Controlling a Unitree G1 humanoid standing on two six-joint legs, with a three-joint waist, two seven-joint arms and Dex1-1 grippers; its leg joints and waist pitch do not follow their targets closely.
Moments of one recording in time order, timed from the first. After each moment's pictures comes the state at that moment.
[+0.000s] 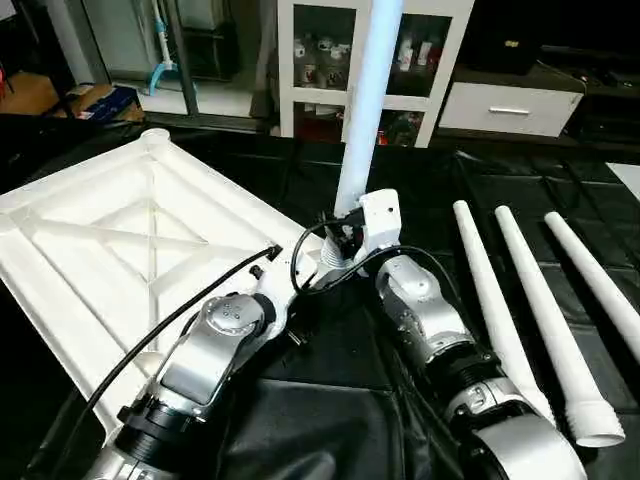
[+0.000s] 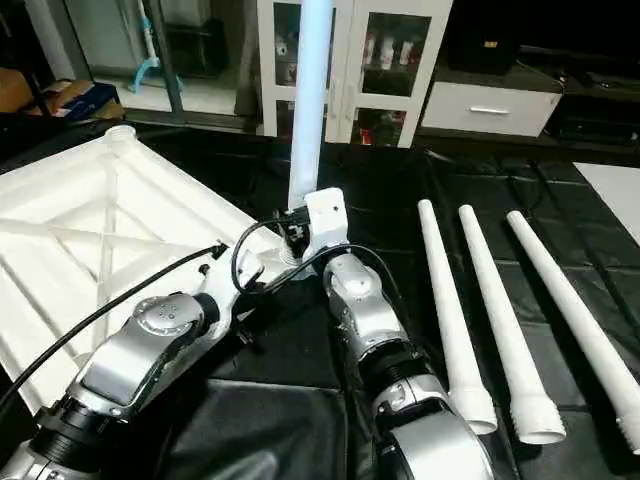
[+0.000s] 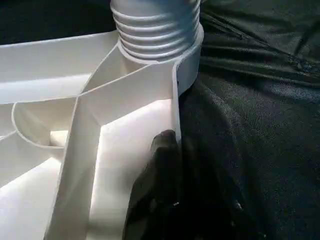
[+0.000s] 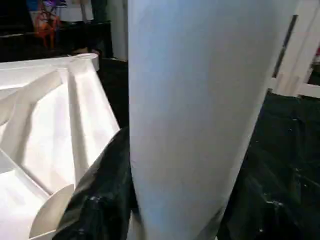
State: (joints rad) left arm -0.36 0.25 -0.32 0.04 0.05 0.65 -0.48; right arm -0.66 0.01 0.13 0.81 0.17 -0.11 0.22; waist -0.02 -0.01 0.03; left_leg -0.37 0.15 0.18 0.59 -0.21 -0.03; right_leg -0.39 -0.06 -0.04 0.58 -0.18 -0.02
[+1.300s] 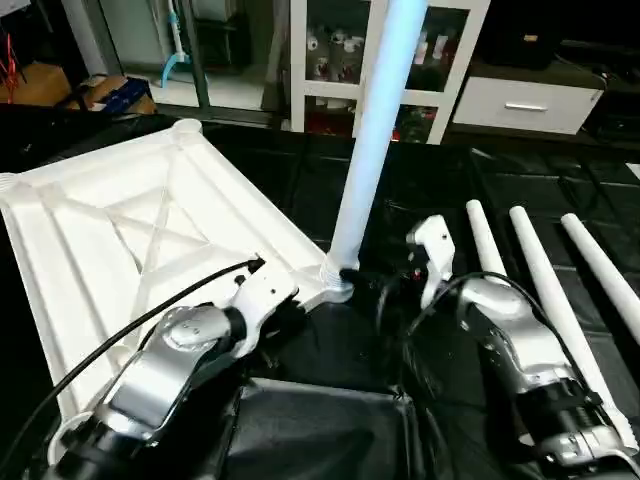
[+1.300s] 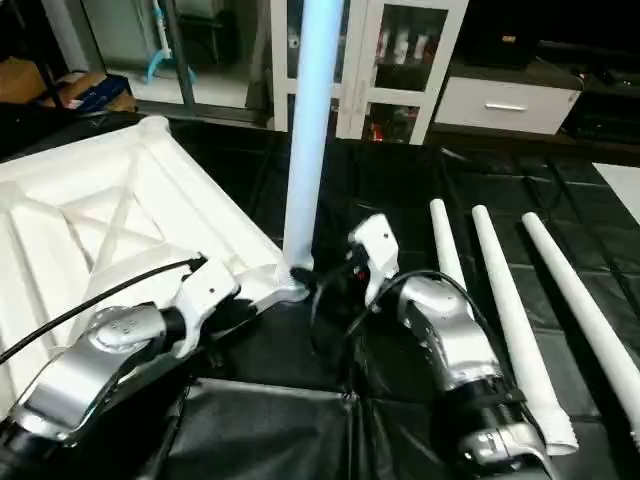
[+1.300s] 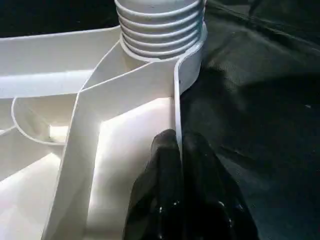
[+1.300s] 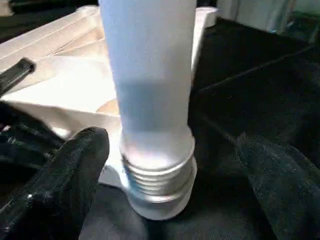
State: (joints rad) left arm -0.25 0.44 -0.32 -0.10 -0.02 0.57 -0.68; right arm -0.42 -0.30 0.15 0.36 0.28 0.18 0.82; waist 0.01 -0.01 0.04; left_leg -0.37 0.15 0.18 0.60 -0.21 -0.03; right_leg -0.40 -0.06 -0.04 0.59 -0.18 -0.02
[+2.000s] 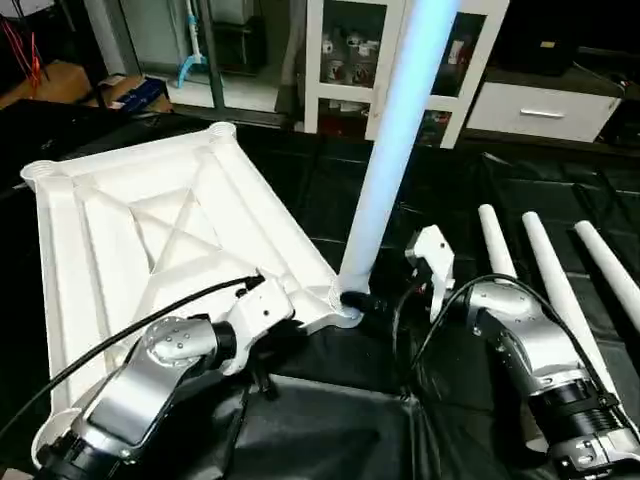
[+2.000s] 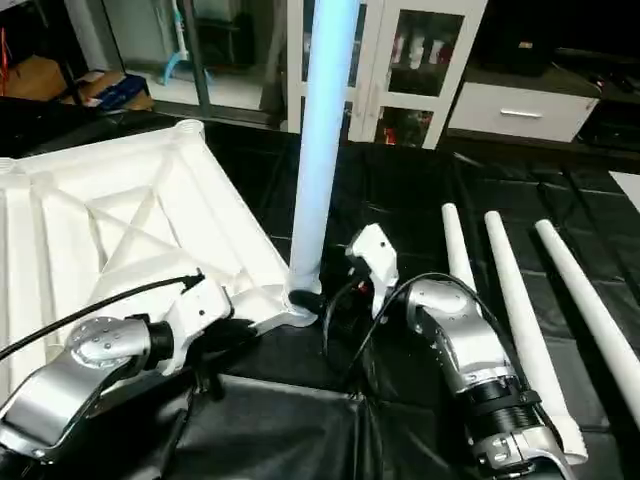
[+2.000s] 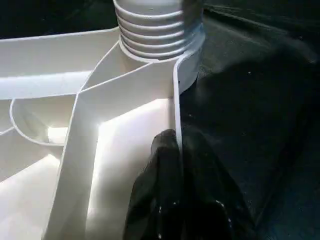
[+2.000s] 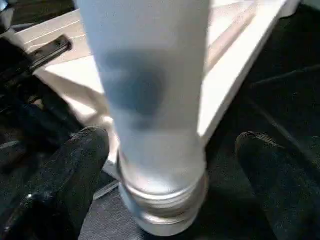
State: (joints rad) left arm -0.19 0.51 -0.33 -0.13 -0.04 0.46 -0.79; right arm -0.41 -0.35 0.19 0.34 0.26 0.22 0.97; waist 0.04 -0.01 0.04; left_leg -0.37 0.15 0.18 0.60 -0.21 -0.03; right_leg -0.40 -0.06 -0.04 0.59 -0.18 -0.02
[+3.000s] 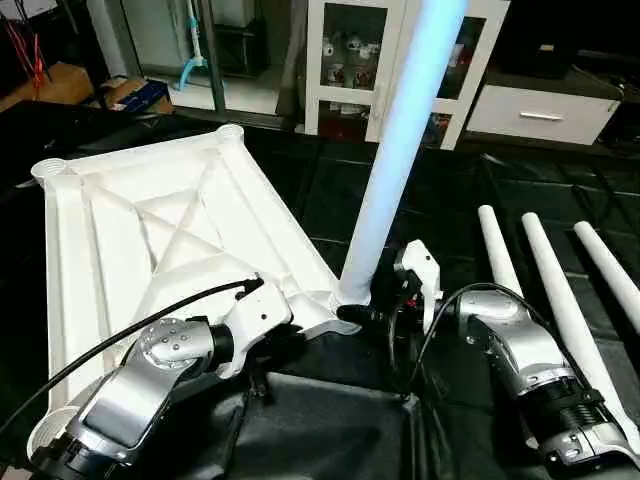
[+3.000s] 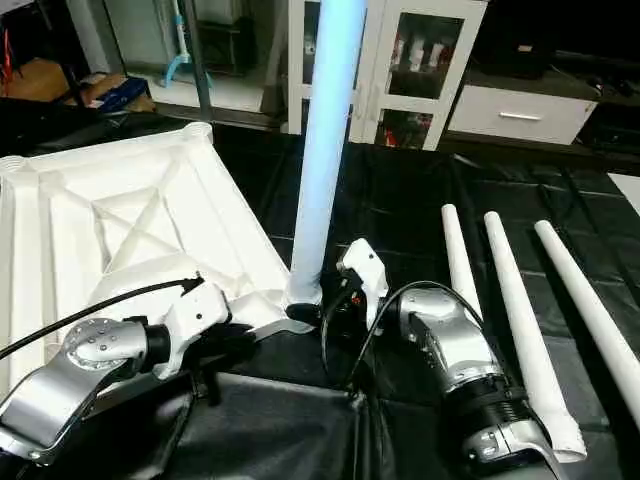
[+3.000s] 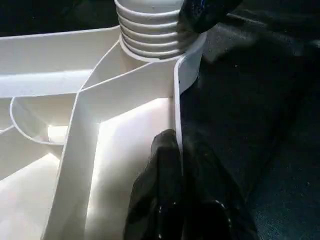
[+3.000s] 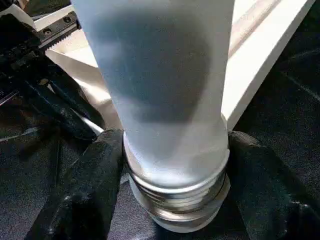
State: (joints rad) left arm -0.19 0.52 -0.33 -0.14 -0.05 0.46 -0.83; right arm -0.43 -0.31 0.20 0.44 0.25 0.23 1.02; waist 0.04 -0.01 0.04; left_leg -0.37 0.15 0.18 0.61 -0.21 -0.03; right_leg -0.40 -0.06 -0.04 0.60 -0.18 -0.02
